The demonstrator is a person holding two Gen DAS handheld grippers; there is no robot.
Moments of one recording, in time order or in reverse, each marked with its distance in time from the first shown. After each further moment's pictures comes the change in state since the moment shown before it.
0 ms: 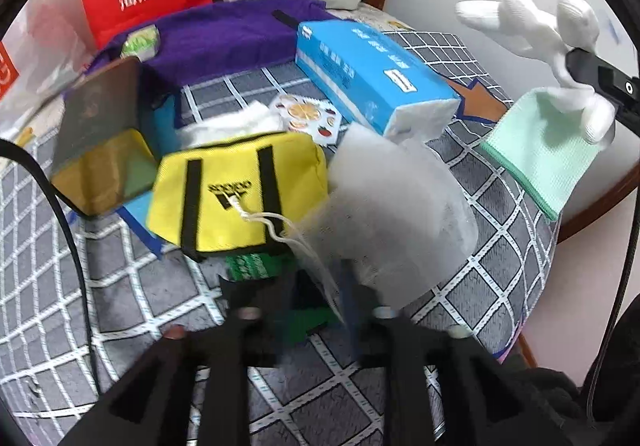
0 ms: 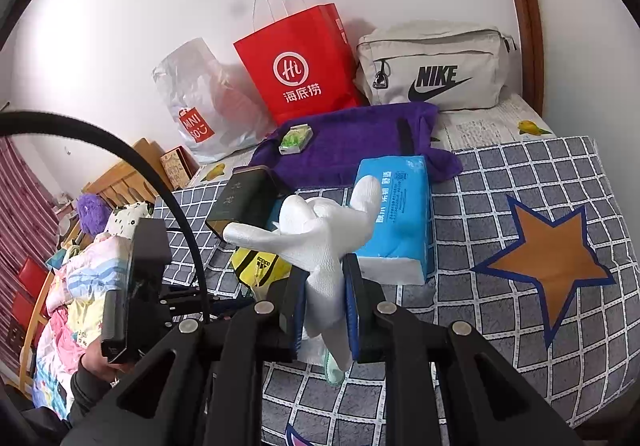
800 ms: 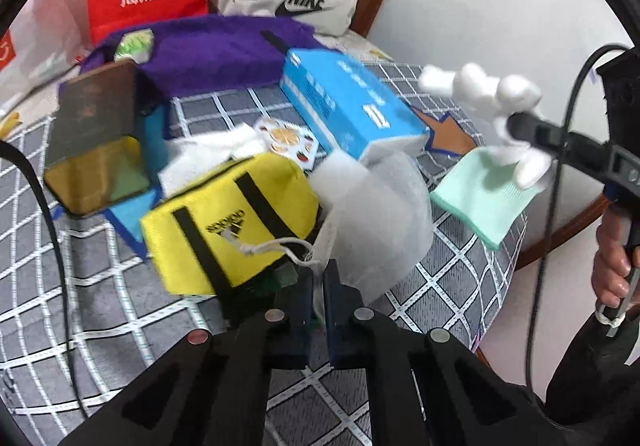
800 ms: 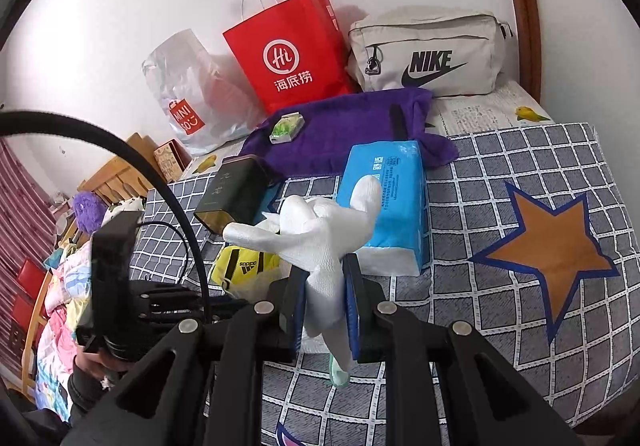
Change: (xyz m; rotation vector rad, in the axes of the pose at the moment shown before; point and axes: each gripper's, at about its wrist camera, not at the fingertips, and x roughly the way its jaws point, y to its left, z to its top) left arm -0.023 0.008 -0.001 -0.059 -0.090 -0.134; right arm 0.013 -0.008 -0.003 0.016 0.038 -0.012
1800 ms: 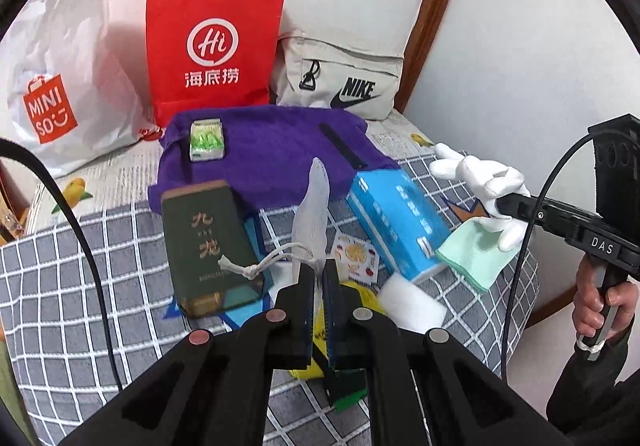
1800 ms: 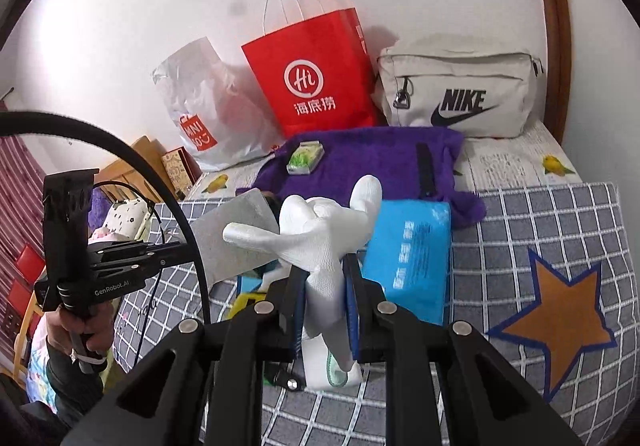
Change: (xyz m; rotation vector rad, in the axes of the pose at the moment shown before) left arm -0.075 0.046 0.079 -0.034 -0.167 0.115; right arm 0.019 0.027 0.059 -0.072 -0.024 0.020
